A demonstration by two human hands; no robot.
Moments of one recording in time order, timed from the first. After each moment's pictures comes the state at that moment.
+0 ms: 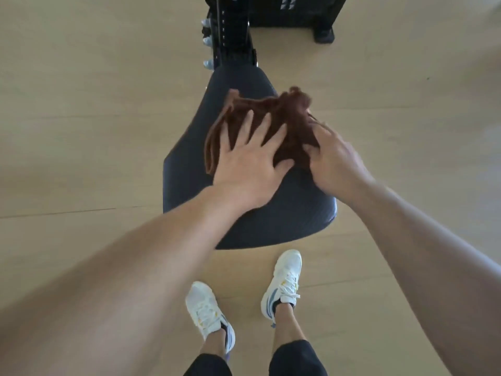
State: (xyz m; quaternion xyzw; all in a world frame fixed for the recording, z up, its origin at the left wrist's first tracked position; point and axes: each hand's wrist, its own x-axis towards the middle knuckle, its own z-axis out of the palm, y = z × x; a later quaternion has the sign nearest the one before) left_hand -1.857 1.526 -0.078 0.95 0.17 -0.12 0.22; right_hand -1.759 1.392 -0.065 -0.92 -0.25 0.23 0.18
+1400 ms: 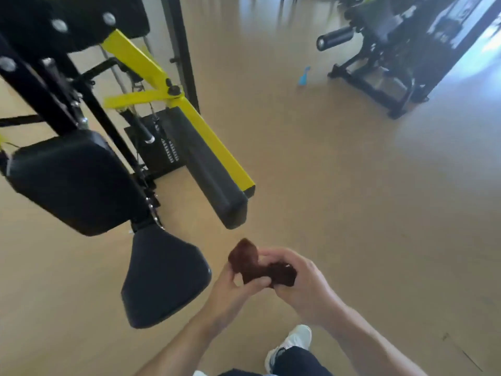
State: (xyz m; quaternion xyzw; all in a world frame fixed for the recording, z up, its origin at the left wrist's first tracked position) left_hand -1.919 1.298 0.264 0.68 0.15 -0.19 0.69; right_hand -1.892 1.121 0.302 -0.83 -0.09 0.19 0.51
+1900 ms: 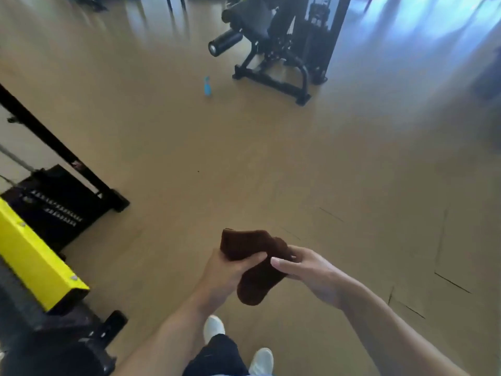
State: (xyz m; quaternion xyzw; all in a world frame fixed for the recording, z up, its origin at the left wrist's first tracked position) left_hand -1.734 0.995 0.311 0.65 0.04 -0.27 0.71; right_hand -1.777 0.792 0.308 -0.67 0.14 0.27 0.67
